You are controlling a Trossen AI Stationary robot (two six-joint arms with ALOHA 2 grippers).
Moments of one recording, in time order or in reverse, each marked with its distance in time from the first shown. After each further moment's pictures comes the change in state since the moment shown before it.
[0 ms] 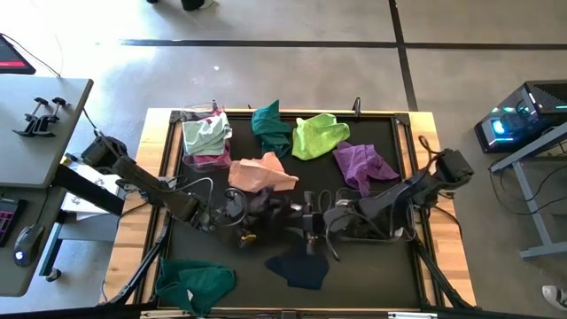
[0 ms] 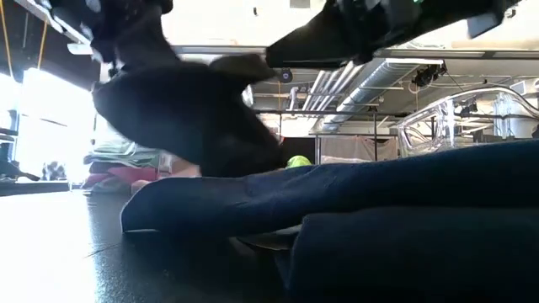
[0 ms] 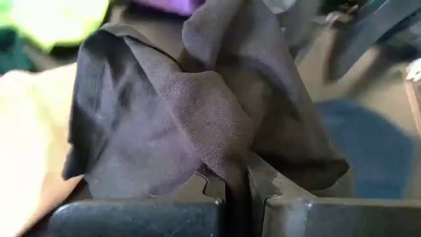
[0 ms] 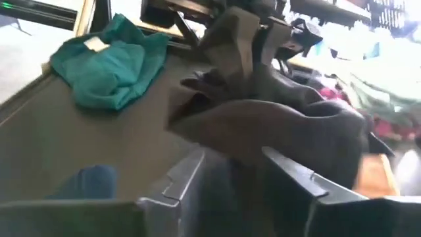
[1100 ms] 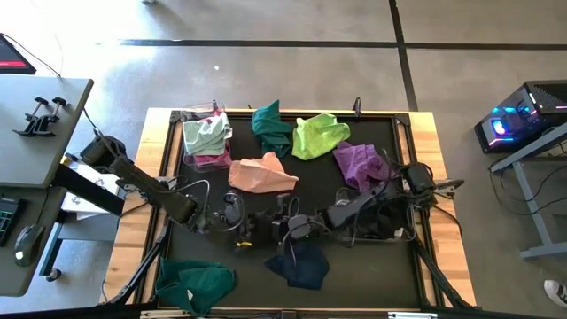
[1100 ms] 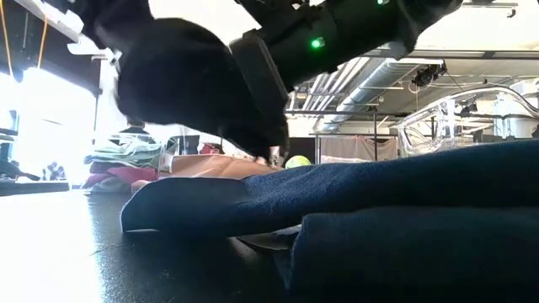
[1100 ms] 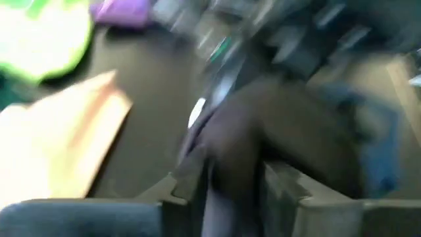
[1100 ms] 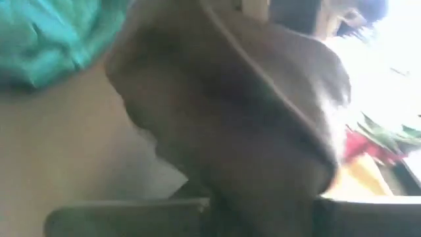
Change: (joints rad) left arm -0.031 -0.012 0.004 -0.050 -0.007 0.112; right arm -0.042 0.326 0.345 -0.119 0.117 -0.169
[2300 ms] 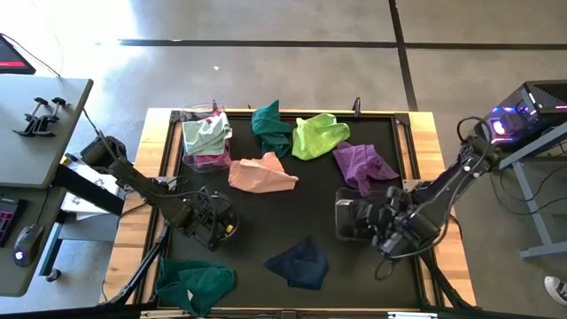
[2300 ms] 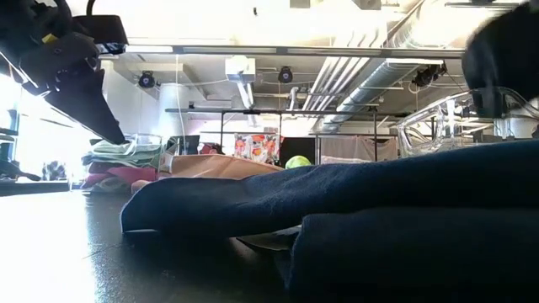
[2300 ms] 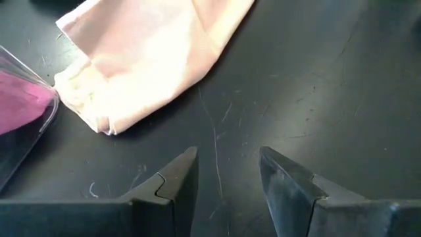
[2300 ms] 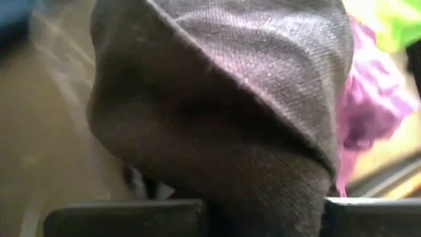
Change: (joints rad) left arm -0.070 0.000 -0.006 -0.592 -0.085 -0.539; right arm 0.452 -0.687 -0.150 -1.783 -0.017 1.387
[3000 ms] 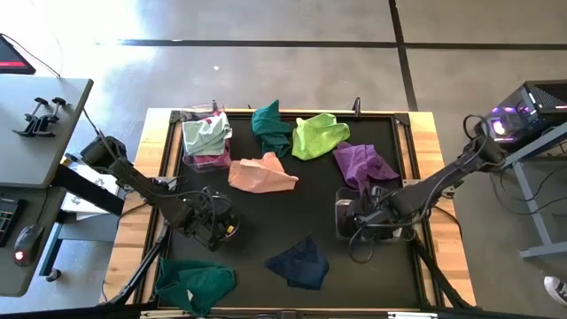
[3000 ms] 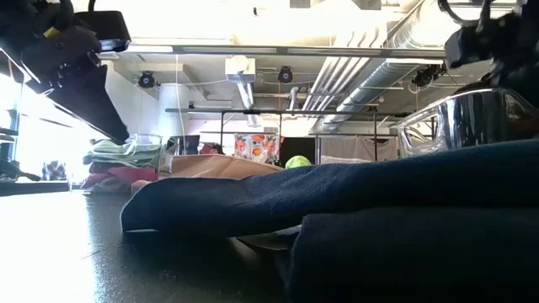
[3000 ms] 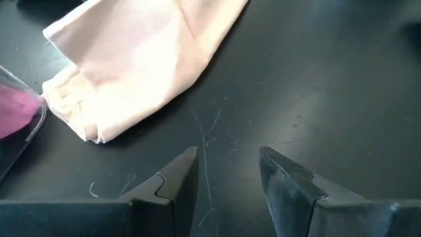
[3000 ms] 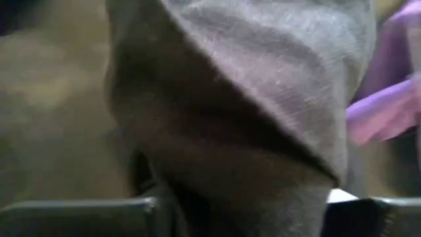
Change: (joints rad) left arm 0.001 0.000 0.000 0.047 -0.002 0.035; right arm -0.279 -0.059 -0.206 0.382 -0.309 -0.291
